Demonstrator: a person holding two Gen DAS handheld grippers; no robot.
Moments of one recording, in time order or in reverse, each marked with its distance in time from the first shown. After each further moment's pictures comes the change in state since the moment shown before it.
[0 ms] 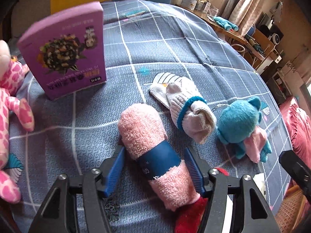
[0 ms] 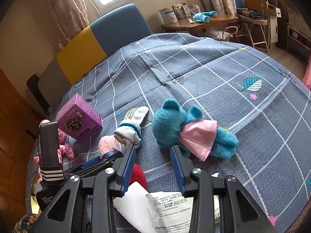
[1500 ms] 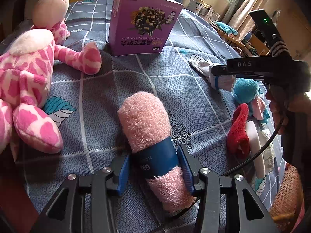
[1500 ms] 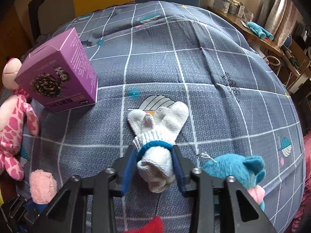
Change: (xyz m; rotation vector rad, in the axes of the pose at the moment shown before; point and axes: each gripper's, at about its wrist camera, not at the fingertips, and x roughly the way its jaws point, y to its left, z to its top) left arm -0.058 0.103 -0.087 -0.024 -0.026 -0.055; right arm 0.145 0.101 0.034 -0.441 0.282 -0.201
